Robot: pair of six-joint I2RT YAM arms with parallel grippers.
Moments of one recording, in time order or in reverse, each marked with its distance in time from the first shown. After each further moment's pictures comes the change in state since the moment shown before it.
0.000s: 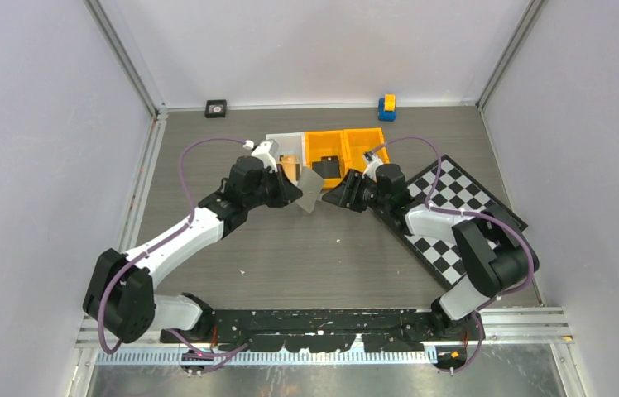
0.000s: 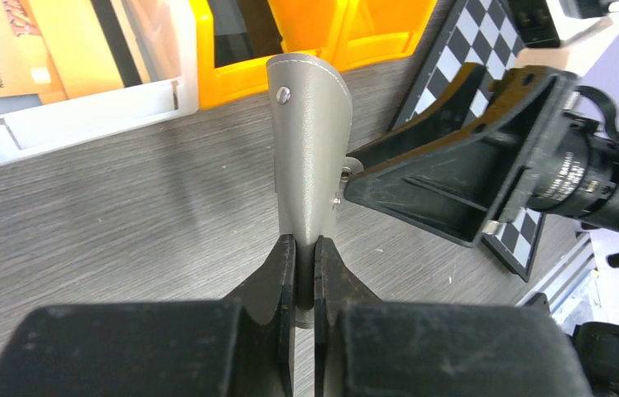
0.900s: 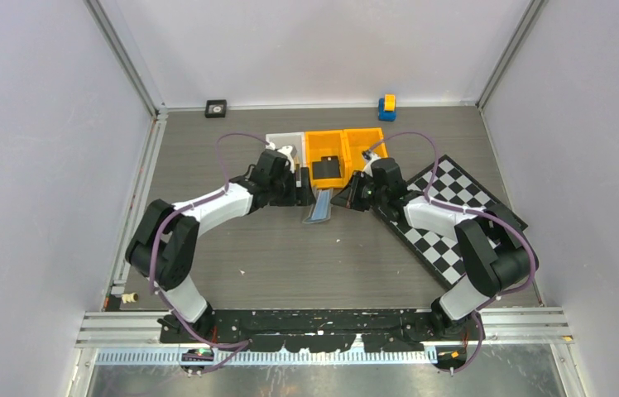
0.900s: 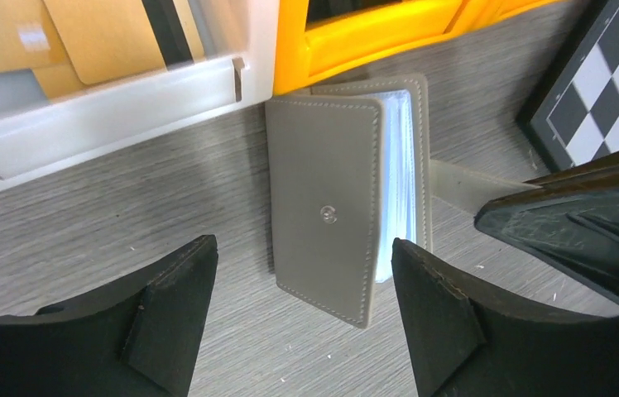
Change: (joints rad) left arm 0.010 0.354 0.172 -0.083 0.000 0.082; right arm -0.001 0.018 0.102 -0.257 0.069 -0.070
